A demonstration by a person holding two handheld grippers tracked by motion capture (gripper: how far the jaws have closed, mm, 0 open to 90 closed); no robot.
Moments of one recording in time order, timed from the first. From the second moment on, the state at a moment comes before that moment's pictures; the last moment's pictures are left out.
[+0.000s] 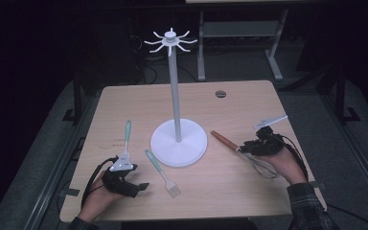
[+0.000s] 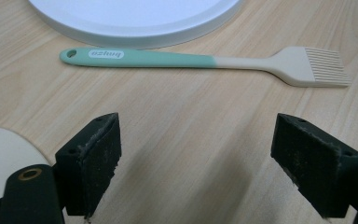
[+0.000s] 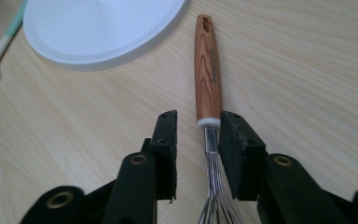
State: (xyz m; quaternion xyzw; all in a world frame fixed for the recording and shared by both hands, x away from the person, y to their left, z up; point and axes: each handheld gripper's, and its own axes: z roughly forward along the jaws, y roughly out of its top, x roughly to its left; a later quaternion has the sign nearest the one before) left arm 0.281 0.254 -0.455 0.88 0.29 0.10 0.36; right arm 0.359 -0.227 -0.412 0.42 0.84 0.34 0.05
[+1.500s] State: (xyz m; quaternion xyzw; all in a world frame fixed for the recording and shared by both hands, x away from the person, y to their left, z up) left arm 0.282 0.251 -0.458 0.89 0.29 0.10 0.35; right arm 0.423 -0.177 -0.442 0.38 0.90 0.19 0.01
